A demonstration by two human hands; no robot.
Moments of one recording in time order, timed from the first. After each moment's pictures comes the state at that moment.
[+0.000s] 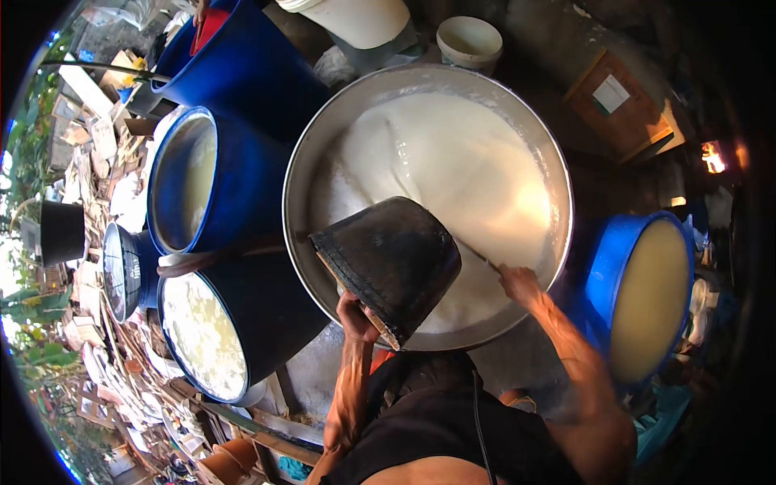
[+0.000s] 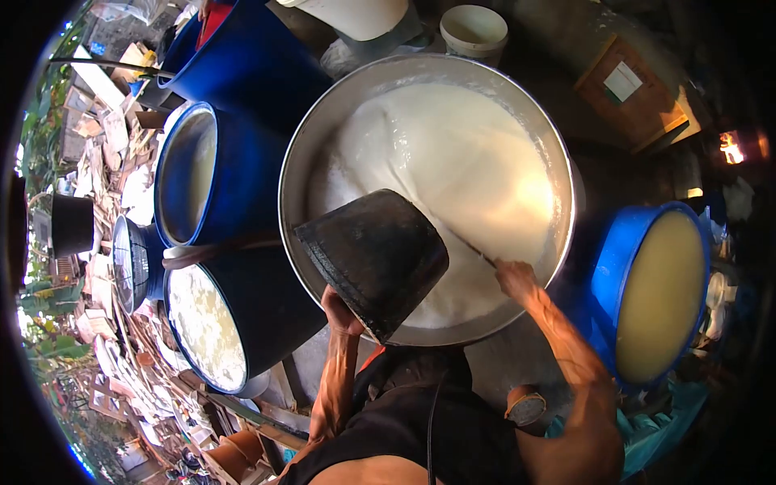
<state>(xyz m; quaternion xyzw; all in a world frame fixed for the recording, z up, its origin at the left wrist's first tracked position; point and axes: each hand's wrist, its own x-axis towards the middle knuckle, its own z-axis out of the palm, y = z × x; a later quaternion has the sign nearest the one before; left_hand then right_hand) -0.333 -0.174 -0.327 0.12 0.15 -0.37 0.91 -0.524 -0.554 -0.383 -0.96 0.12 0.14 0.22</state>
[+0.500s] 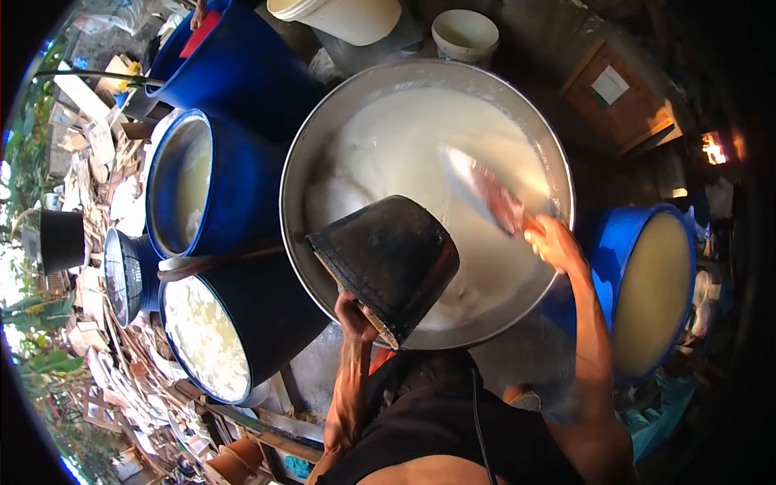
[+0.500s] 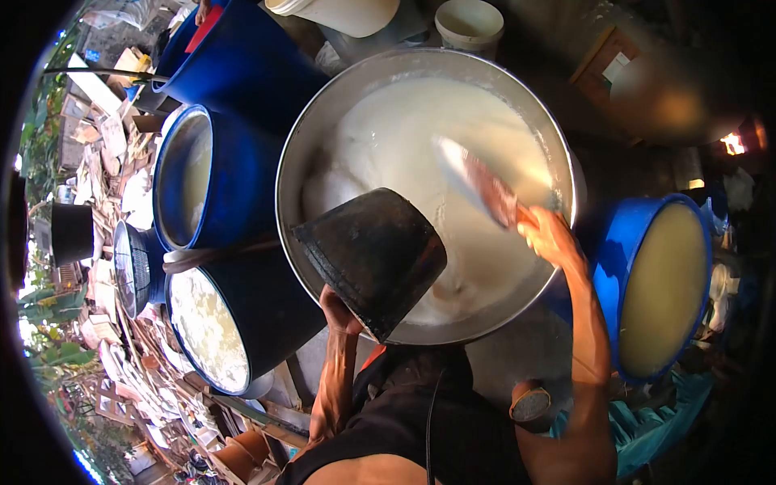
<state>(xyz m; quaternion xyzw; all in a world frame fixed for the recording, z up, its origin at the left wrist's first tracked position) -0.329 -0.170 -0.331 0.14 0.15 -0.37 0.91 -0.461 -0.620 -0.239 -0.81 0.34 0.14 0.46</state>
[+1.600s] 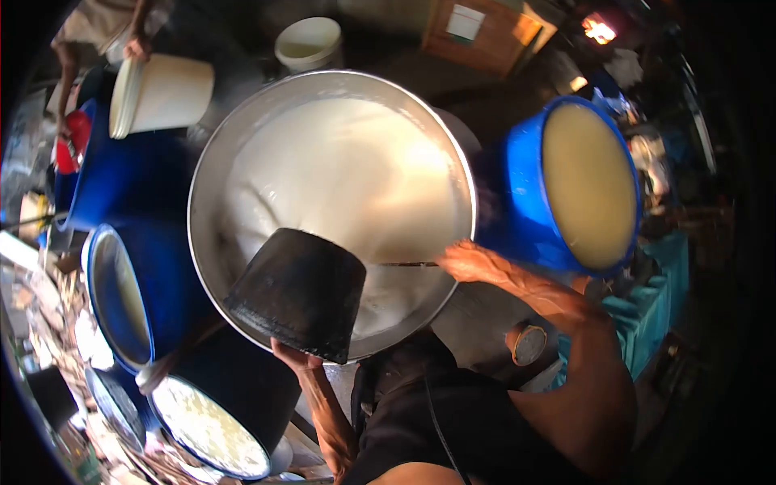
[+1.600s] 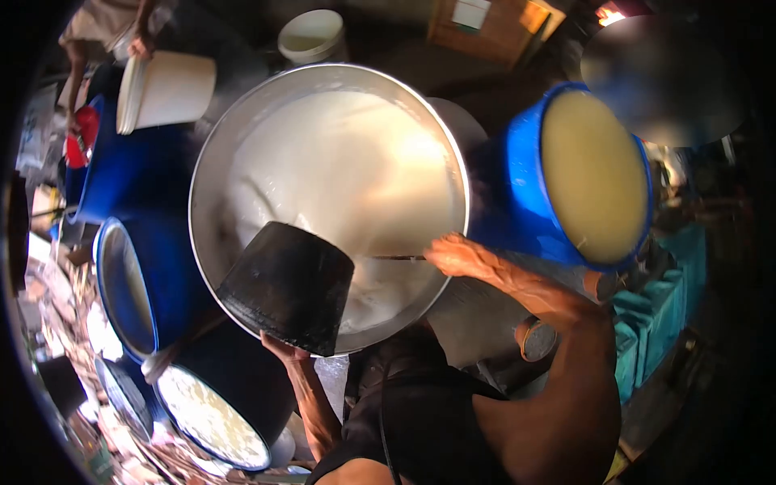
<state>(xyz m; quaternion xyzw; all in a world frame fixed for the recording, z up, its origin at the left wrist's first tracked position) -0.322 -0.185 -0.280 0.34 0.20 -0.32 0.86 -0.584 -0.540 -0.328 -0.97 0.02 0.15 0.20</state>
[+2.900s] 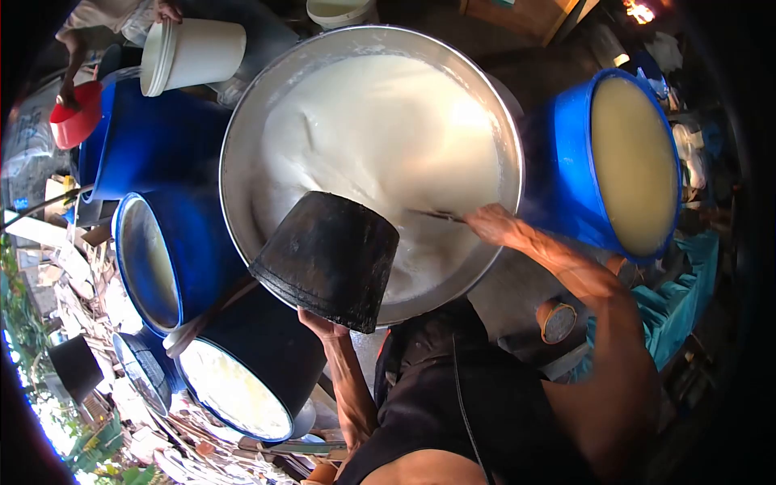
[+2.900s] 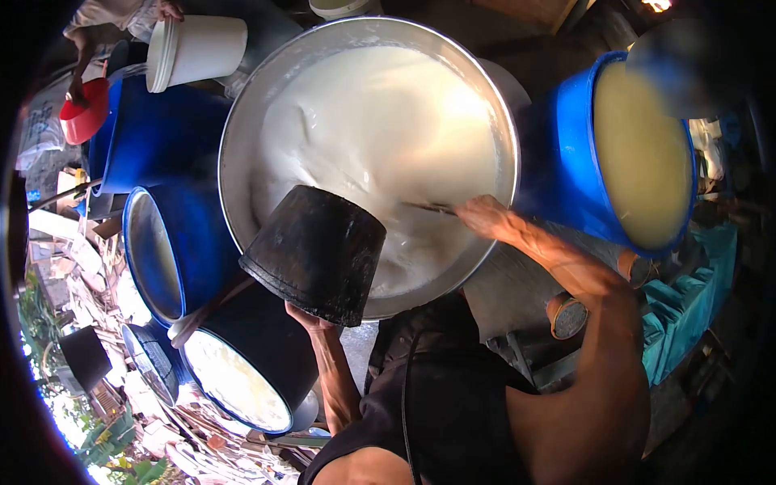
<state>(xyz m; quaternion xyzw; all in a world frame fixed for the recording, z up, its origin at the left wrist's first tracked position) -0.316 -0.155 -0.310 0.30 0.21 -0.33 0.87 -0.565 -0.532 -0.391 -0.95 0.10 0.15 0.26</state>
